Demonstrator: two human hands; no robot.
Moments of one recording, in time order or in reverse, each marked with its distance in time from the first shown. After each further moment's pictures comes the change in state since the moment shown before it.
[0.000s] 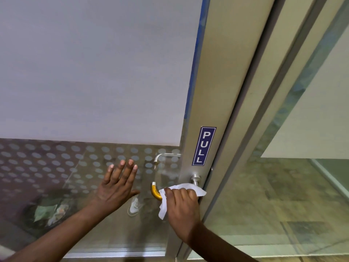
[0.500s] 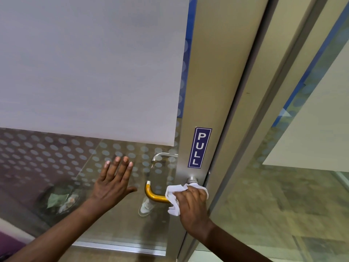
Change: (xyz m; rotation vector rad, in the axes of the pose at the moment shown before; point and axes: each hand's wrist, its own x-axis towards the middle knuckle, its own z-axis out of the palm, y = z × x) left_hand 0.005 0.006 -0.014 0.015 -0.057 -0.045; right_hand -0.018 0.057 0.036 0.332 0.035 -0.088
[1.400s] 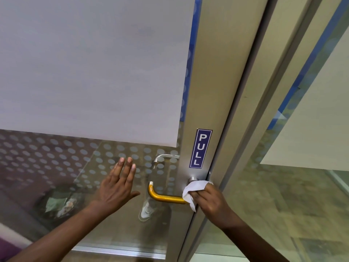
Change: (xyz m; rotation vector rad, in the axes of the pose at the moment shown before) left_hand -0.004 0.003 -0.005 -0.207 -0.165 -0.014; right_hand 0.015 0.045 -0.048 0.269 0.062 -0.274
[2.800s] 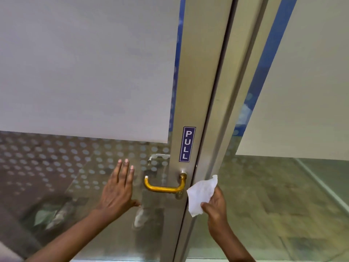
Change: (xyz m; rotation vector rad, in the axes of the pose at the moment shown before) left_hand 0.010 0.033 -0.096 -0.366 -0.456 -0.228; right_hand -0.028 -0.073 -0.042 0.924 0.462 1.111
